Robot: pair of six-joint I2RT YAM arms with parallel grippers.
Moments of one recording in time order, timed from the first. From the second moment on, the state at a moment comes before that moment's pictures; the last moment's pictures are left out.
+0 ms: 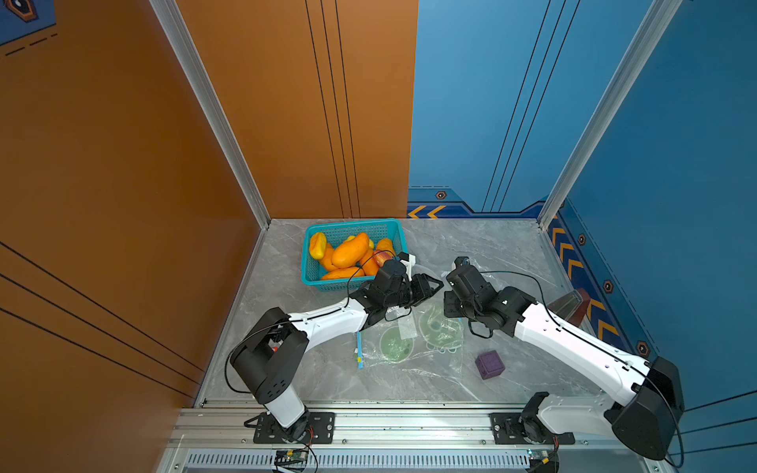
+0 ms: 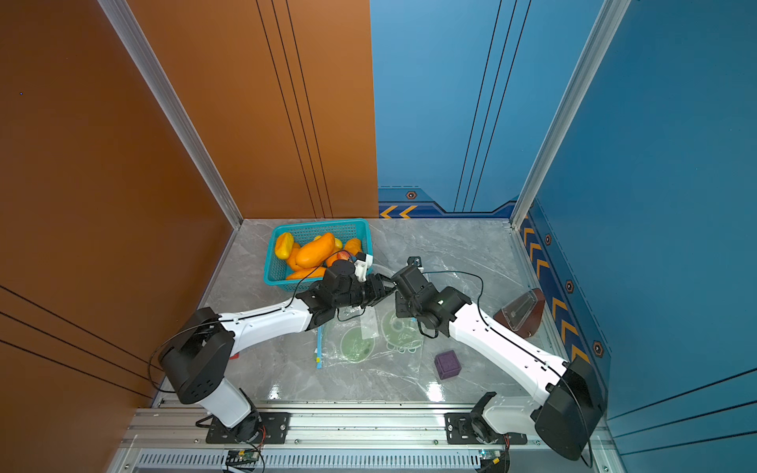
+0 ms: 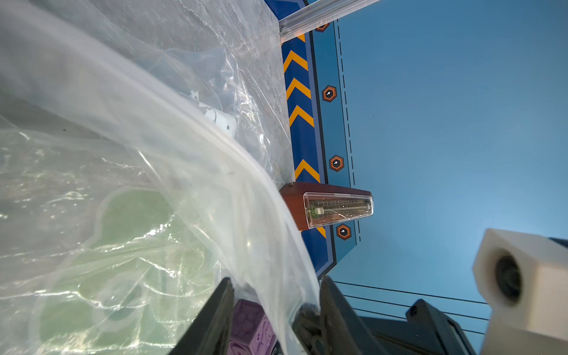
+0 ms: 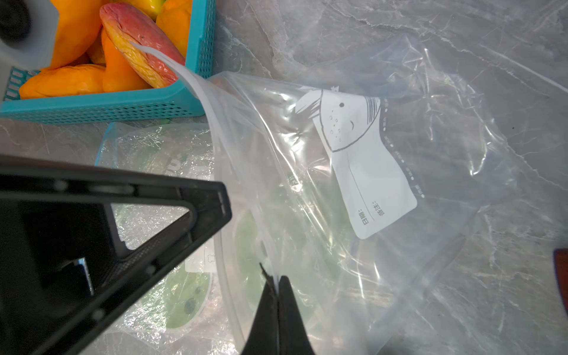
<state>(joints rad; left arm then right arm) -0.75 1.66 0.99 0.29 0.35 -1.14 0.73 1.28 1.08 -0.73 0.27 0.58</state>
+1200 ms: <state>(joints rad) -0.78 1.87 1.65 -0.16 0.36 -0.79 0.42 1.17 1.23 -0.81 0.38 0.54</state>
